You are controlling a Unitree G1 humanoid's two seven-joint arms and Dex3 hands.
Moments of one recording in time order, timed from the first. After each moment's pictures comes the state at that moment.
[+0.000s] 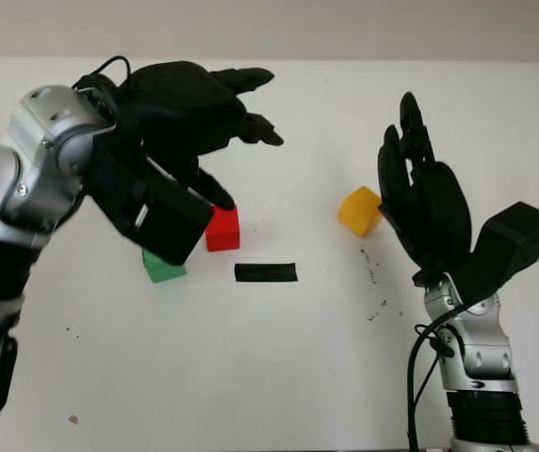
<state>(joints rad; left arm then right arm) -0.79 0.73 -0.21 -0.05 0.67 -0.10 -0.77 -0.28 -0.16 -0.10 -0.04 0.16 0.05 0.18</state>
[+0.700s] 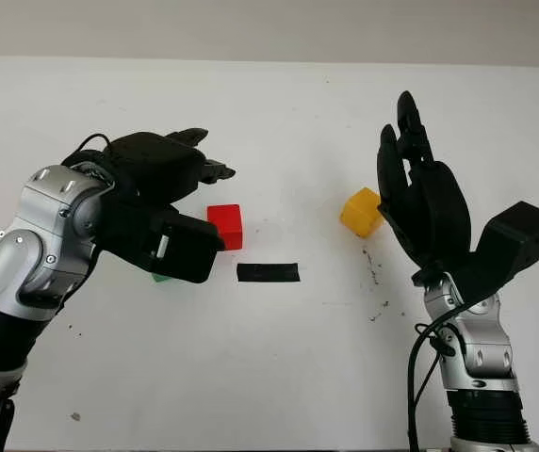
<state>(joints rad) -0.65 0.69 -0.27 -0.16 0.84 0.16 -0.76 -0.29 -0.16 -0.10 -0.04 0.18 0.05 0.19</state>
